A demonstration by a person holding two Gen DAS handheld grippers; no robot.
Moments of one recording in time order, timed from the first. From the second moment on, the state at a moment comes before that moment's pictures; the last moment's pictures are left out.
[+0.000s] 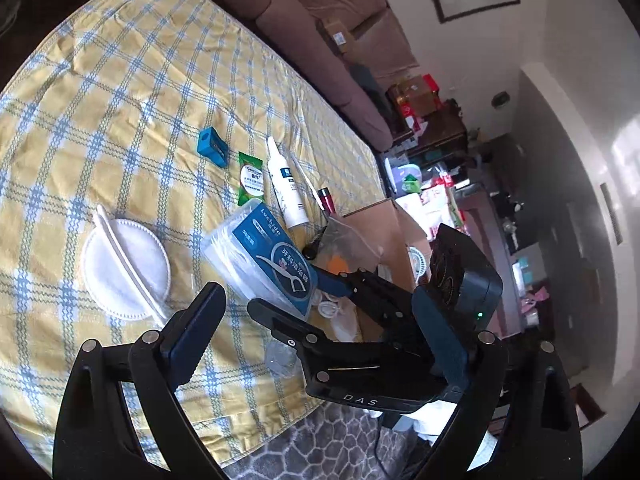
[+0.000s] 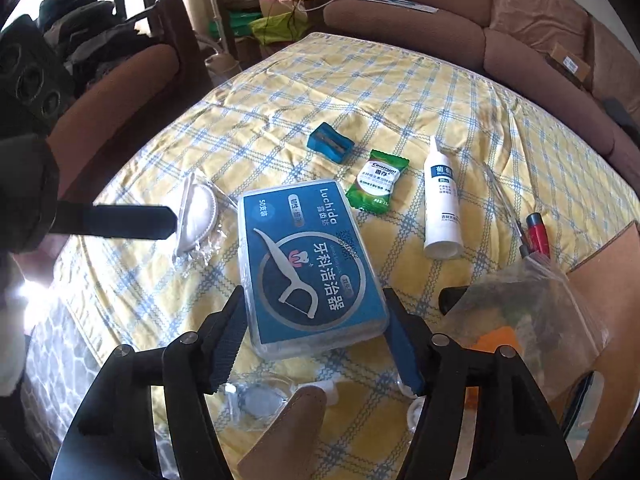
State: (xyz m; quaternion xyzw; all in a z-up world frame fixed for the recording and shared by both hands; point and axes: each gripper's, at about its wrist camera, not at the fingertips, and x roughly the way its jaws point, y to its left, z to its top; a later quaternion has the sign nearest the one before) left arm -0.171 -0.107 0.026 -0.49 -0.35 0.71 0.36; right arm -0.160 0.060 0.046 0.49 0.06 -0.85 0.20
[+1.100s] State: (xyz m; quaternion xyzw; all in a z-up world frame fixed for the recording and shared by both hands) left arm -0.202 0.191 0.109 -0.56 -0.23 0.66 0.44; right arm -0.076 0.268 0.185 0.42 -0.10 -0.90 0.07
